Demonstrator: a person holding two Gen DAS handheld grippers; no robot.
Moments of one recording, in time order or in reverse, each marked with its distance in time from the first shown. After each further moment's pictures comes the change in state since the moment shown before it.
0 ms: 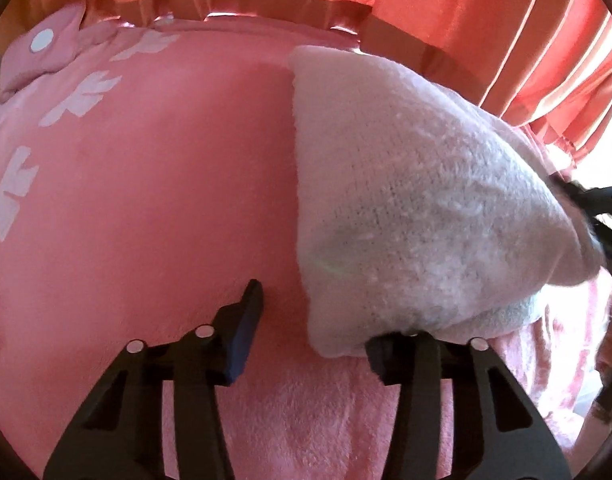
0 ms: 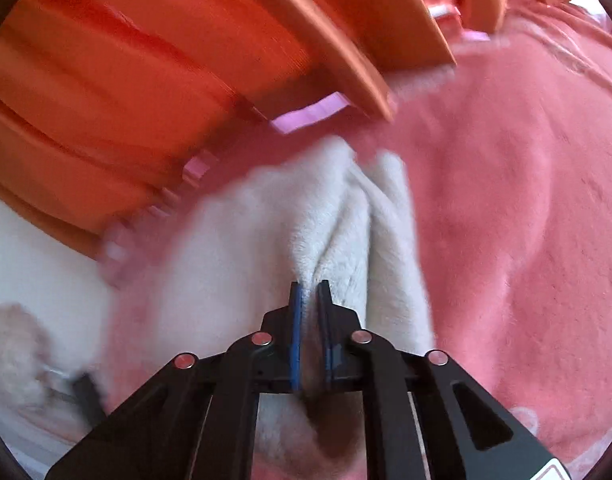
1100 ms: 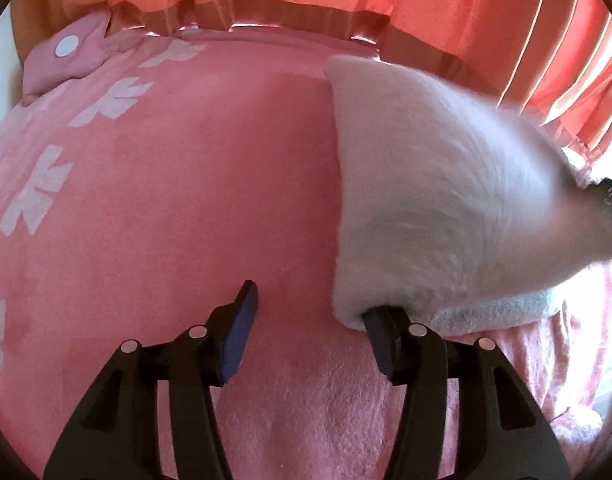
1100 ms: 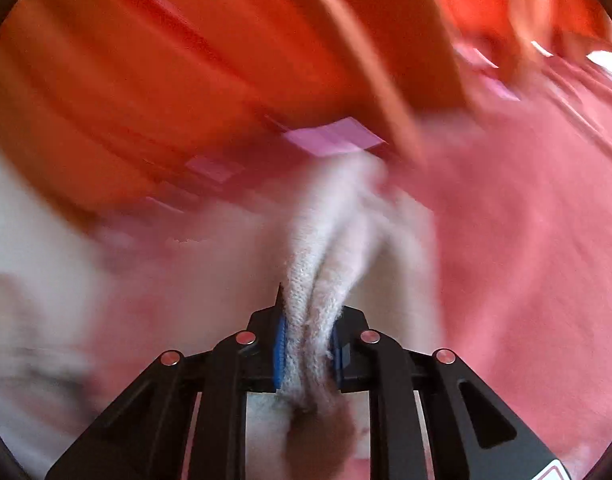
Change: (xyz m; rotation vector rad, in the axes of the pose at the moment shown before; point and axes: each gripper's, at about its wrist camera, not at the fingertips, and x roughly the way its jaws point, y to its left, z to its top) left arm -0.008 0.008 -0.011 0.014 -0.047 0.073; right arm 0.067 -0.014 -0.012 -0.112 0.198 -0.338
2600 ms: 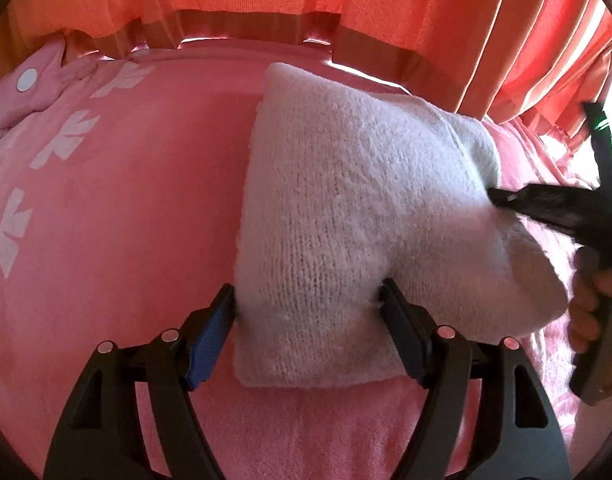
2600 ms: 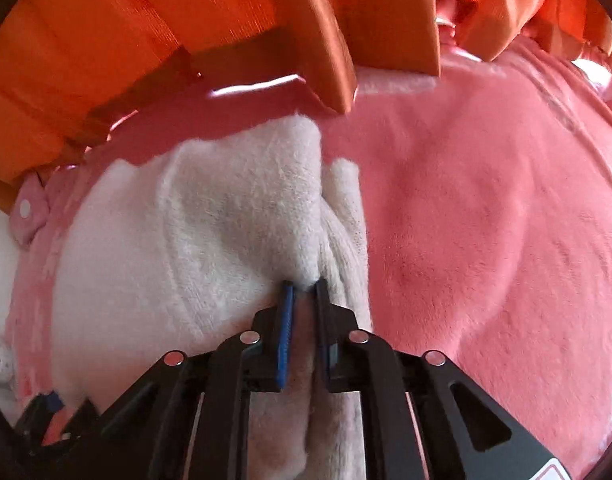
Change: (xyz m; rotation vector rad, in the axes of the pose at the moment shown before) left arm 0.001 -0.053 0.026 0.066 0.001 -0.057; right arm -0.012 0.005 0.037 -0.078 -0.070 -0.124
